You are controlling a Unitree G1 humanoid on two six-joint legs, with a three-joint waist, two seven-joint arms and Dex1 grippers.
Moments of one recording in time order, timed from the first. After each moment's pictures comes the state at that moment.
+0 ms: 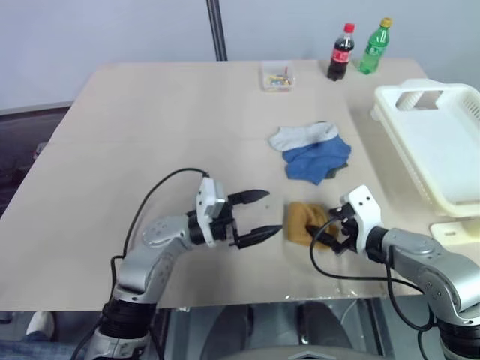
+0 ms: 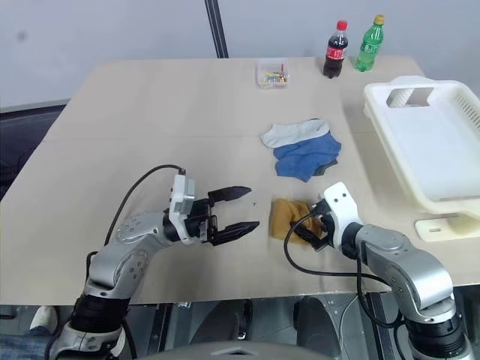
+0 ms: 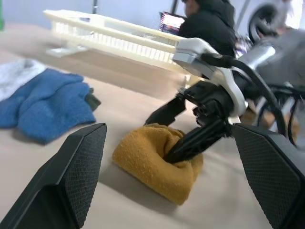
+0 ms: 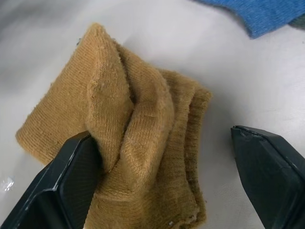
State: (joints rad) left arm -0.15 0.48 -0.08 -0.31 -0.53 0.34 -1.08; right arm -0.09 -0.50 0.03 -0.65 0.49 1.13 0.39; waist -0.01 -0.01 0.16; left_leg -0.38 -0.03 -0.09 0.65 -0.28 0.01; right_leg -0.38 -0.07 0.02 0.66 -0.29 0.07
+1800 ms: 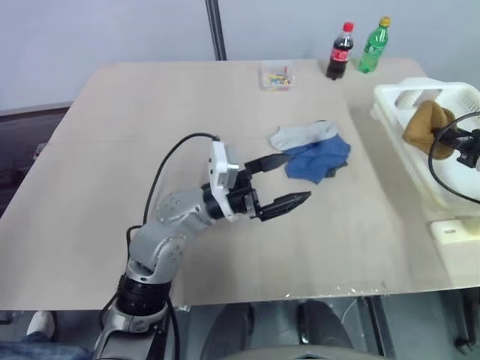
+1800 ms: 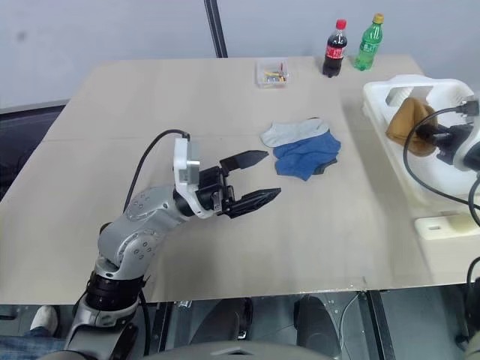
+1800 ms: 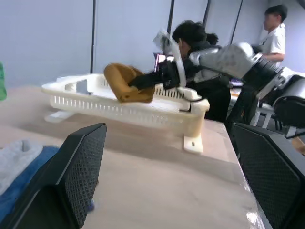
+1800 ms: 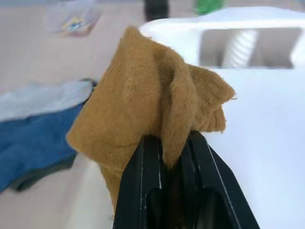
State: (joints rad) left arm -0.36 0.36 -0.09 -0.42 -0.67 0.47 -0.83; right arm -0.63 -0.91 -0.36 0.38 0.51 0.77 0.67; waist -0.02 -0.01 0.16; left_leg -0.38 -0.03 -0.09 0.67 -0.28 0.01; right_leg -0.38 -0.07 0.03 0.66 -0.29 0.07
